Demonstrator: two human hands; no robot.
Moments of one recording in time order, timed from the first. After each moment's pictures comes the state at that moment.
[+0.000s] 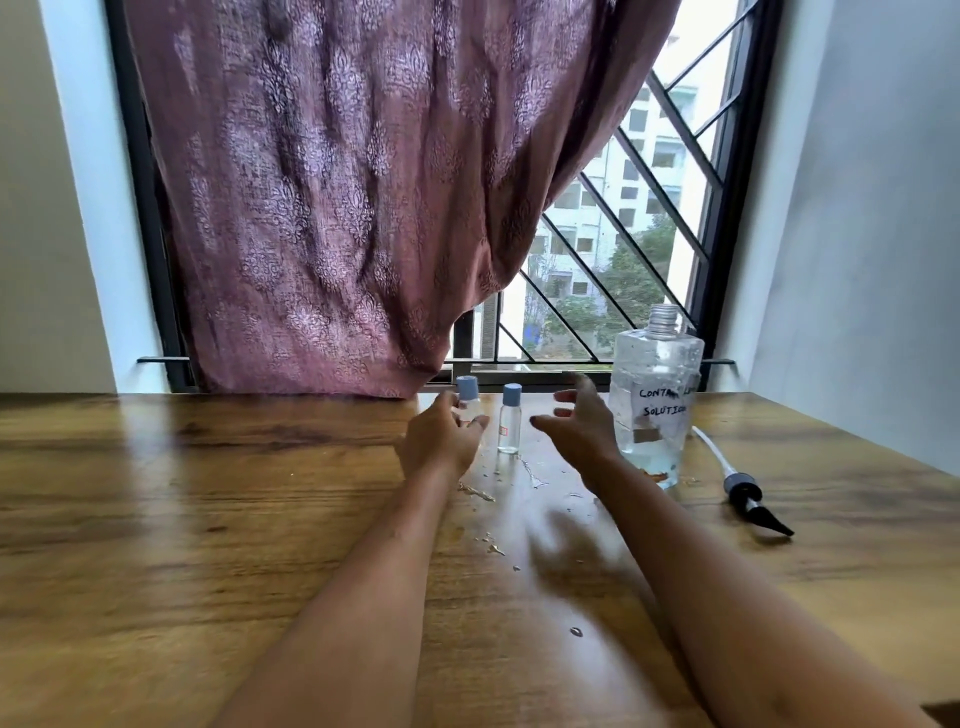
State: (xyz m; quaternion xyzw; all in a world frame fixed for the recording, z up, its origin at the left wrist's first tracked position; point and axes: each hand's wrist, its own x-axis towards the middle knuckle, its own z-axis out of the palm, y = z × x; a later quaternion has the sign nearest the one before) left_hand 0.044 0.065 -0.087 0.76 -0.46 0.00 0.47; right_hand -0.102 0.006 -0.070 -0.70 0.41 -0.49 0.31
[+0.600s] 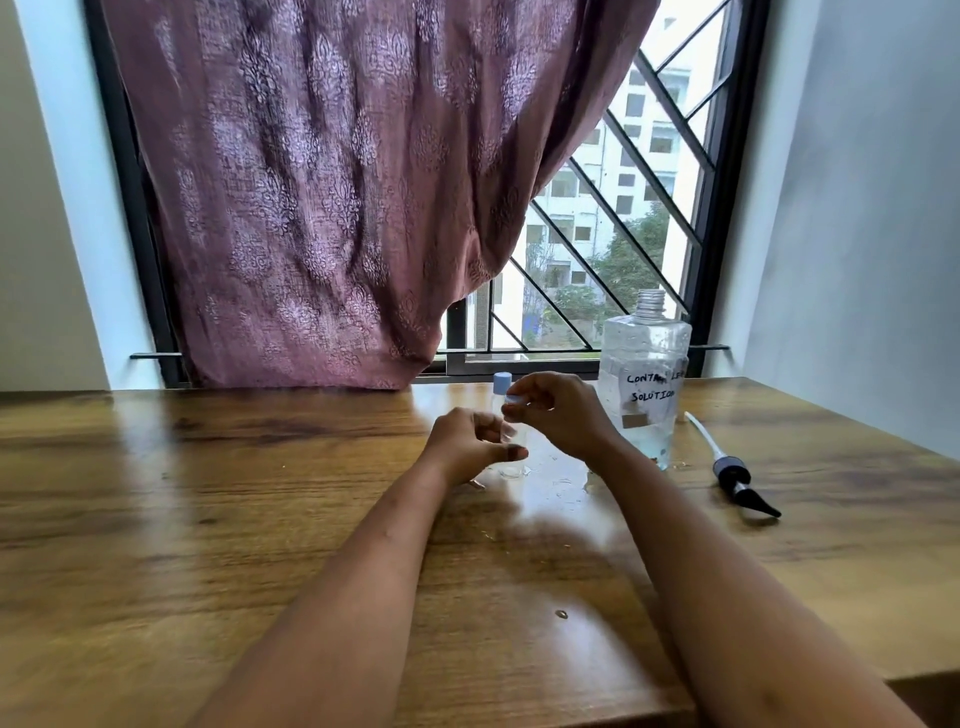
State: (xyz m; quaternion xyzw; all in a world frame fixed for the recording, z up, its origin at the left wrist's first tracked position) left_hand 0.029 0.072 -0.091 0.63 -0.59 -0.18 0.47; right_hand -0.112 0.018 -0.059 -0.81 0.31 -0.43 0.25
